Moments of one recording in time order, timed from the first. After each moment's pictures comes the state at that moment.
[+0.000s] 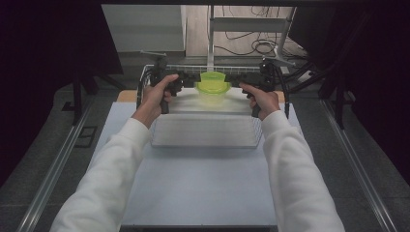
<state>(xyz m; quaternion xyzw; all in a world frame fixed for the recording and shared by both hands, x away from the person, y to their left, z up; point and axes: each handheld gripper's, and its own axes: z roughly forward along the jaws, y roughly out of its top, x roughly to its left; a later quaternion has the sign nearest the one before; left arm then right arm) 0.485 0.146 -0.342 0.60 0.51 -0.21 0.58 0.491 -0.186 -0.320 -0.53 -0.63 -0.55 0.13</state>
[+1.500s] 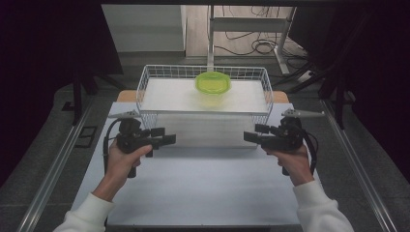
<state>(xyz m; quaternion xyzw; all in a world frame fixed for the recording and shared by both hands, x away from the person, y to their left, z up) 0.299 0.184 -0.398 0.73 0.43 0.01 0.54 0.338 -0.246 -0.367 -0.38 -0.76 -0.54 -0.03</state>
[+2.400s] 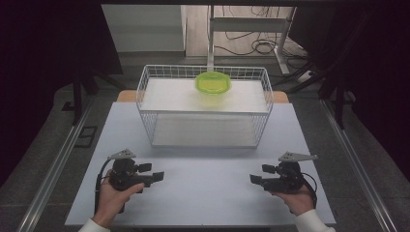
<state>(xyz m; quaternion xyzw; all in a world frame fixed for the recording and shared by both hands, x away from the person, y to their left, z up) 0.253 0.204 -0.480 0.74 0.48 0.01 0.46 0.289 -0.276 -0.466 -0.41 -0.80 -0.44 -0.04</state>
